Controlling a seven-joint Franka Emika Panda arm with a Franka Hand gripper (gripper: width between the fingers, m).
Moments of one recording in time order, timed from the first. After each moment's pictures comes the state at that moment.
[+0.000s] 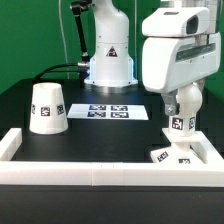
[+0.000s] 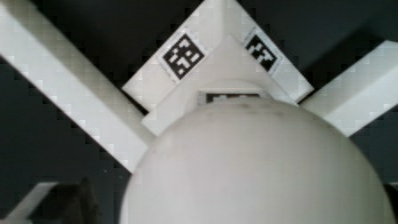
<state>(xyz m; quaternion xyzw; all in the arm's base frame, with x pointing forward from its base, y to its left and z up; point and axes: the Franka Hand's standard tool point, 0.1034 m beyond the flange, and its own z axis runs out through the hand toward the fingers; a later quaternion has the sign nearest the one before) 0.609 0.097 0.110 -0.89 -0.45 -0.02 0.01</state>
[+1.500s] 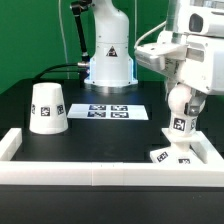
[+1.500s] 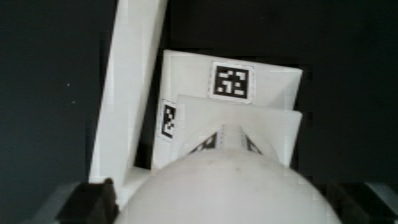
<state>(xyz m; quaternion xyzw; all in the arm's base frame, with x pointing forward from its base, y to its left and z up) 0.610 0.092 0.109 -0.61 -0.79 0.01 -0.04</state>
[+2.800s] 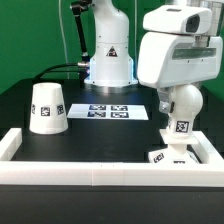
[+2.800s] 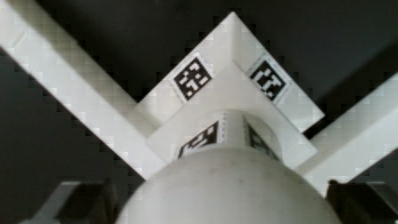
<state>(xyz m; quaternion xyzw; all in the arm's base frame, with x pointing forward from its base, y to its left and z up) 0.610 0.088 0.109 -0.93 -0.37 -0.01 -0.04</state>
